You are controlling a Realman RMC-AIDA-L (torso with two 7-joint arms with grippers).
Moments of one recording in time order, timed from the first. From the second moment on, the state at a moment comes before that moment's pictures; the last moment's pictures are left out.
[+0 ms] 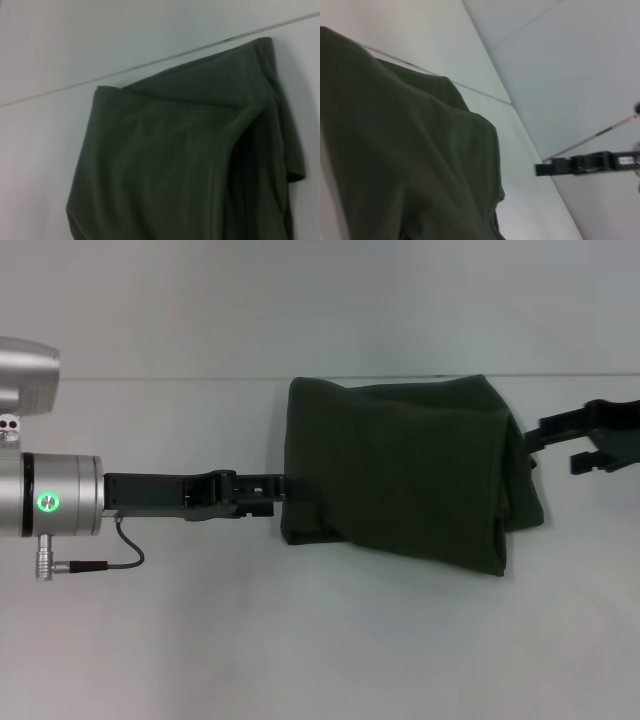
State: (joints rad) left arm -0.62 -1.97 1.00 0.59 1.79 1.45 -2.26; right arm 0.88 1.84 -0.69 -0.60 -2.50 -1.41 2.68
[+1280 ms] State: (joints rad) left arm -0.62 -1.99 0.95 0.60 1.78 1.47 -2.23; right arm 0.94 2.00 -0.82 -0.45 -2.50 -0.90 2.65
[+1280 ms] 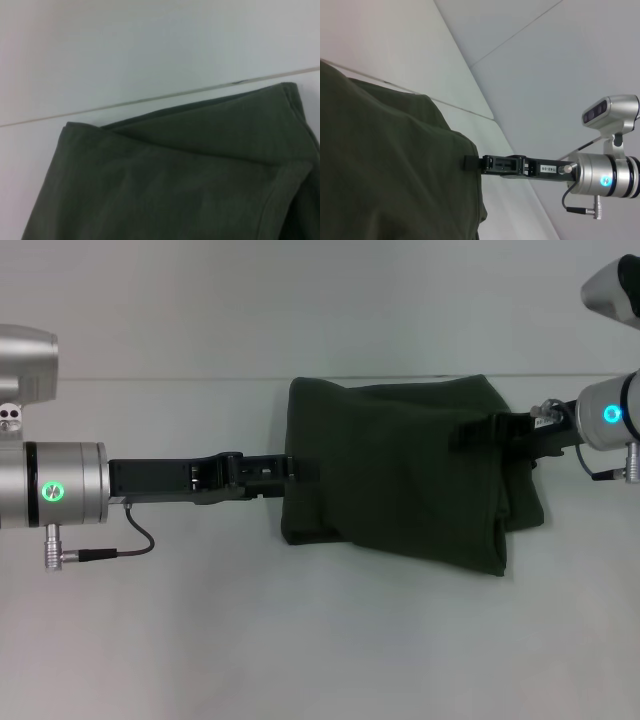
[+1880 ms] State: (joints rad) left arm -0.63 -2.00 0.94 0.61 1.78 1.47 -2.24; right arm 0.94 2.02 -0.88 -0.43 -2.51 -0.81 2.65
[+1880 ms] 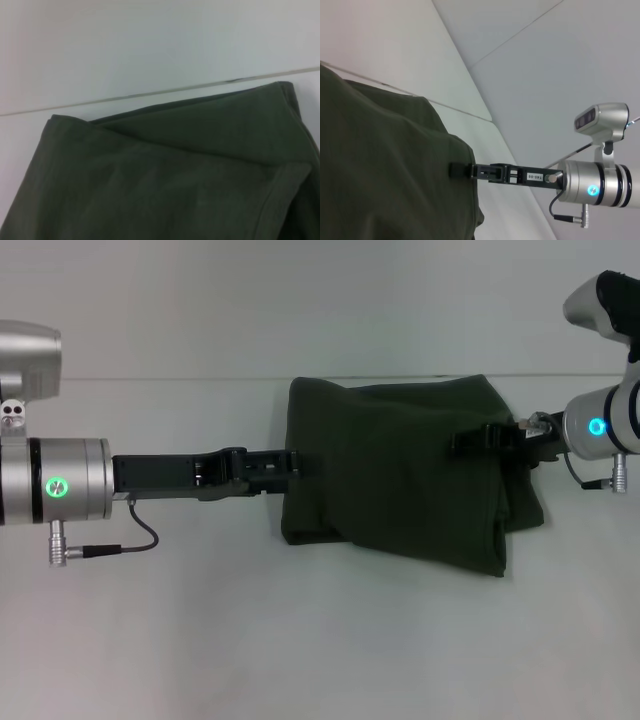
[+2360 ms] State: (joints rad) left arm -0.63 -2.00 0.94 0.62 1.78 1.46 -2.25; right arm 0.93 2.03 -0.87 -0.44 -2.50 -0.81 2.66
